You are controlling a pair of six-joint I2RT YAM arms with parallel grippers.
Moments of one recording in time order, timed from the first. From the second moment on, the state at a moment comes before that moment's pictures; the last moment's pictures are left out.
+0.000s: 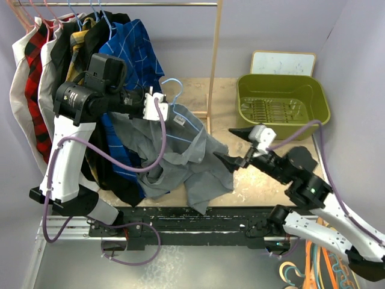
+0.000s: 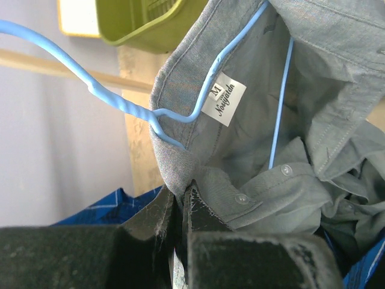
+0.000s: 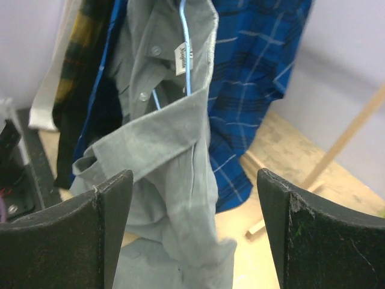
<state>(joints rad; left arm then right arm) -0.44 1.52 2.24 -1.43 0.59 1.23 0.86 0.61 0.84 -0.12 -0.06 -0.15</state>
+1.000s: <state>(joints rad) -0.42 1.46 2.14 -1.41 0.61 1.37 0.70 1.13 1.08 -0.20 -0.65 -0.03</state>
